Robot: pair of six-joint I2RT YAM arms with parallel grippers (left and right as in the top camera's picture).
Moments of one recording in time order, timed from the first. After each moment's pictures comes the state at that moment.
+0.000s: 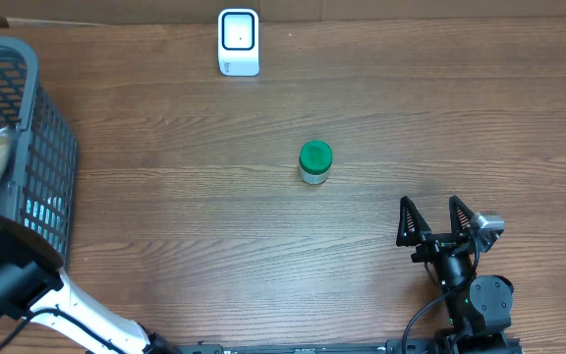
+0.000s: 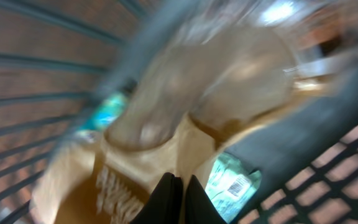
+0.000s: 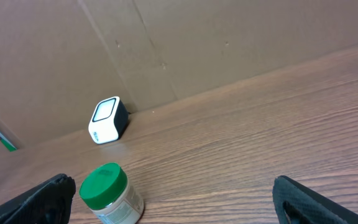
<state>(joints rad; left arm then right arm) 0.72 2.10 2.21 -1.40 -0.15 -0.06 0.13 0.03 0.02 -0.03 -0.02 0.38</state>
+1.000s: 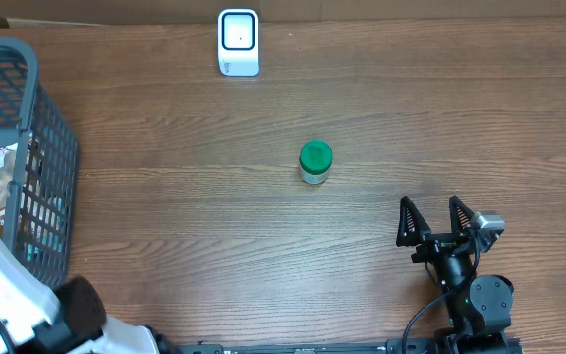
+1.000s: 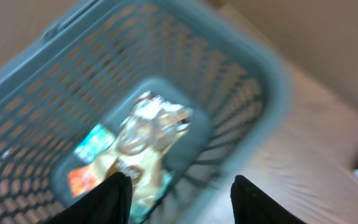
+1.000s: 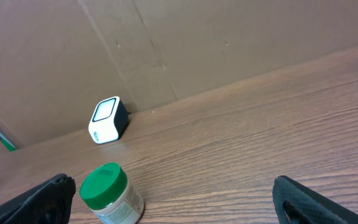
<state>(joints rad) 0.52 1.75 2.41 -1.51 -0.16 -0.23 0.13 0.03 0.02 -0.03 -0.02 0.38</state>
